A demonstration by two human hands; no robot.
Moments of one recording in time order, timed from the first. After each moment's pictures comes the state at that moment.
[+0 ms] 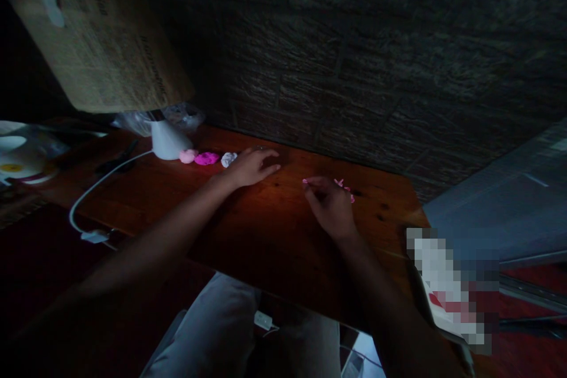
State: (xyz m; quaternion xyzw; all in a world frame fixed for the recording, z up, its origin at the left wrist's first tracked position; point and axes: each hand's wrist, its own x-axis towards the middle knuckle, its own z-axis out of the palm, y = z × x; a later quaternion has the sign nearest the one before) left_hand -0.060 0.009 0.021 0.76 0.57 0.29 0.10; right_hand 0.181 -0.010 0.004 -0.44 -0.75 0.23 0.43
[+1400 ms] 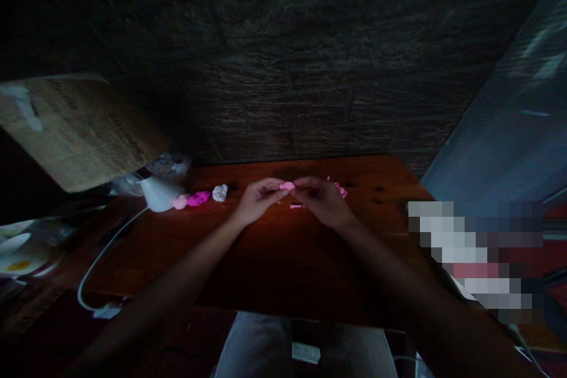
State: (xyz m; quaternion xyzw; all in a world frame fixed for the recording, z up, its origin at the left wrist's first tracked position) left_hand -0.018 0.009 -0.006 0.70 0.35 0.48 0.41; right_hand 0.182 -0.001 0.007 -0.39 -0.67 0.42 0.47
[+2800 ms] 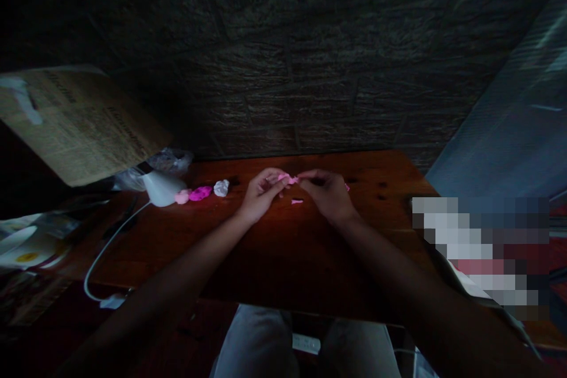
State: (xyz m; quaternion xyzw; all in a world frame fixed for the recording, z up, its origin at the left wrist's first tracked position) left_hand -0.003 0.004 -0.006 0.63 0.37 0.53 0.43; right_hand 0.178 0.002 0.008 -0.41 -0.59 0.44 0.54
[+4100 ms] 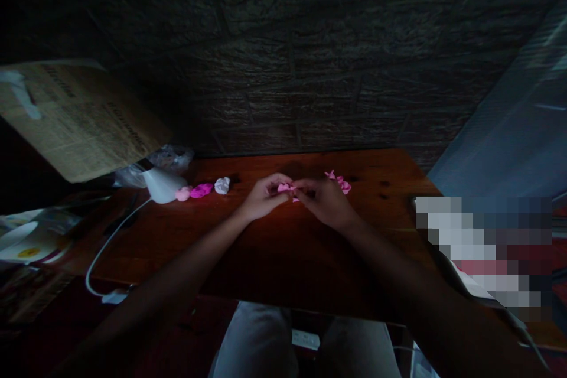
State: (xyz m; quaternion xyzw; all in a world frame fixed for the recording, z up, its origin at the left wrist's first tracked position) left_hand -0.012 0.010 -0.017 0.70 0.35 0.47 0.41; right_hand 0.182 -0.004 0.003 -0.37 -0.78 0.29 0.41
